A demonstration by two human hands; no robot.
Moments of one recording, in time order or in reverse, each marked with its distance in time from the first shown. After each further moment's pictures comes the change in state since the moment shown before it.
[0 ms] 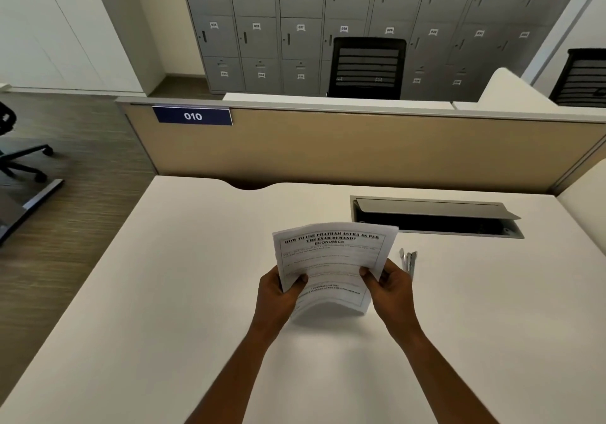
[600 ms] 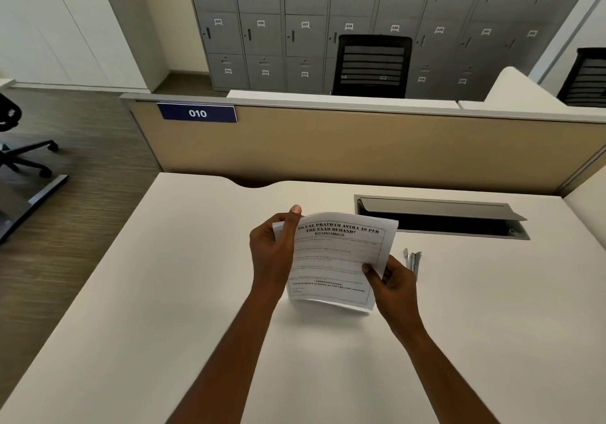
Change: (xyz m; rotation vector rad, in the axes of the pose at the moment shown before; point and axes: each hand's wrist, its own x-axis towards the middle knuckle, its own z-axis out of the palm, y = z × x) left_hand 0.019 0.094 0.017 -0.075 0.210 0.191; right_hand 0.003 0.001 0.002 -0.029 -0.005 -0.041
